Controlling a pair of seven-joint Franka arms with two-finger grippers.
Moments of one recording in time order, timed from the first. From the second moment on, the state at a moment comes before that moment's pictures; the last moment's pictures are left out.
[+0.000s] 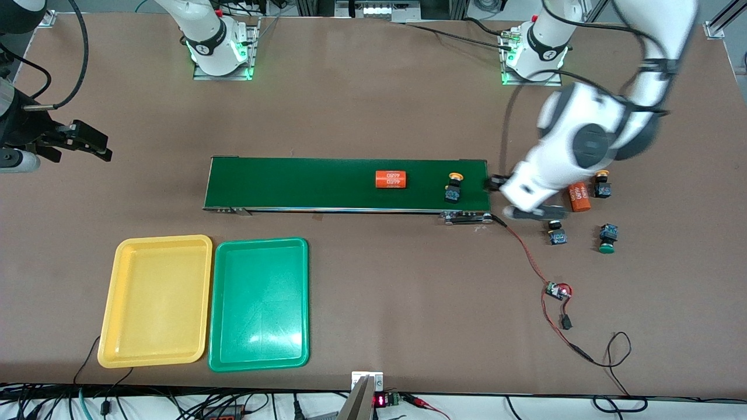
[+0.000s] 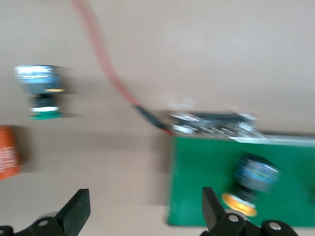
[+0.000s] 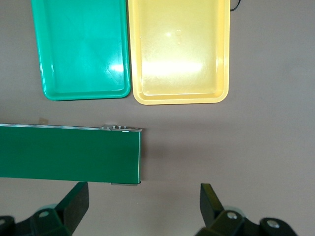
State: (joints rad) left arm 0.22 0.27 -0.44 -1.96 0.01 2.05 -0.35; right arm -0.05 0.06 0.07 -1.57 0.00 1.62 -0.01
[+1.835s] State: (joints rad) left arm 0.39 0.62 -0.40 -1.91 0.21 2.32 -0.27; right arm 0.02 -0.11 0.09 -1.89 0.01 1.61 0.07
